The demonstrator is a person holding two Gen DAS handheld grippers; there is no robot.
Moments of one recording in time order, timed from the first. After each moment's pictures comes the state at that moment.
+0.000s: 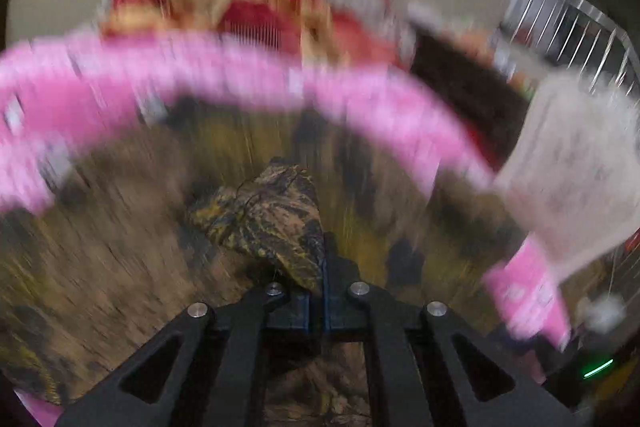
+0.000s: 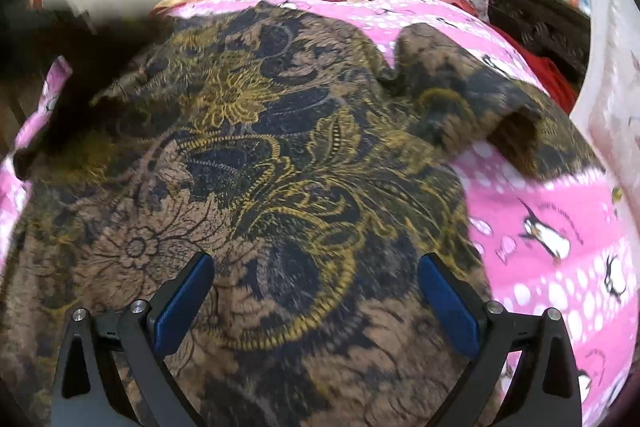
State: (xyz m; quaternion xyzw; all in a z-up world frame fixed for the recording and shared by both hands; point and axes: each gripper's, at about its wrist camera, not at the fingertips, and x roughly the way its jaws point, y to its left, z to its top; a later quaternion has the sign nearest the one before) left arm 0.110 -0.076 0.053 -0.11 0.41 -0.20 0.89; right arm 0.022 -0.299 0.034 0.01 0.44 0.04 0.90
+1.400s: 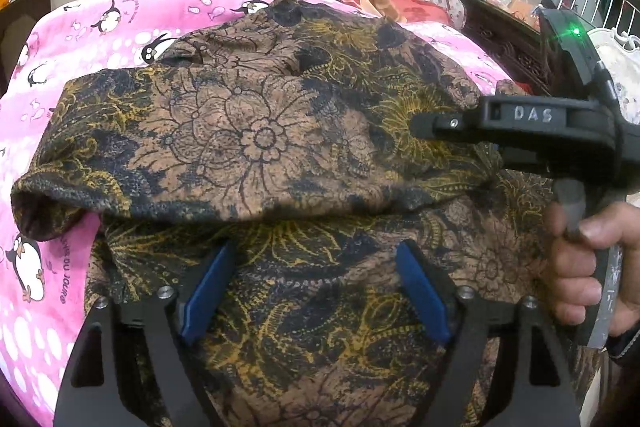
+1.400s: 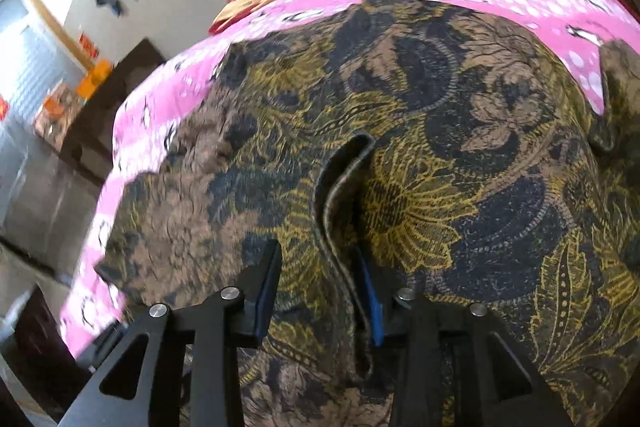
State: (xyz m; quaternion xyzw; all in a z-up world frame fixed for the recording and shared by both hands) left arm 0.017 -0.019 0.009 -0.07 0.42 -0.10 0.90; right arm 0.154 -0.228 0.021 0.15 0.48 0.21 0.84
